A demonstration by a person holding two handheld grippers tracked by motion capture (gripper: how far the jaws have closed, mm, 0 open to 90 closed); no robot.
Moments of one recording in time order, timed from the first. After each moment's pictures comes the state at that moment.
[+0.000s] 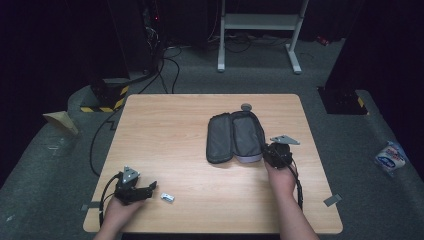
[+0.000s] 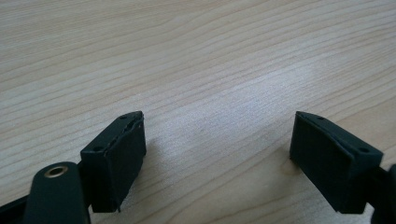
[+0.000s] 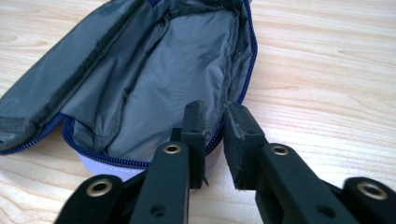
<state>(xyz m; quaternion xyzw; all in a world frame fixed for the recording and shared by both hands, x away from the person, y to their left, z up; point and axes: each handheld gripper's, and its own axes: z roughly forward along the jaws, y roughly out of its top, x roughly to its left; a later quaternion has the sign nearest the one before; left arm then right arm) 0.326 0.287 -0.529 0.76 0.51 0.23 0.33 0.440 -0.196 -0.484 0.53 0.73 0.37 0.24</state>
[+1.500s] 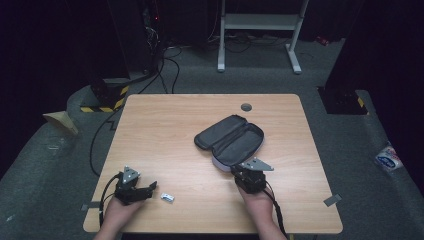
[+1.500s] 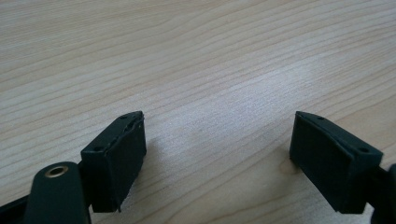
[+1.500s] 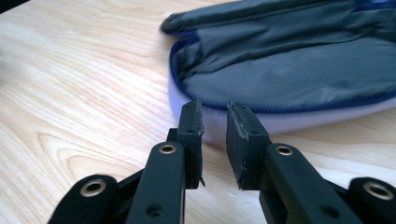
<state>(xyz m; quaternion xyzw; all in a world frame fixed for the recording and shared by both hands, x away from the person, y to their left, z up) 0.326 0.287 -0.529 0.76 0.51 0.23 0.33 0.365 -0.118 -0.499 0.44 0.77 0.43 0.18</state>
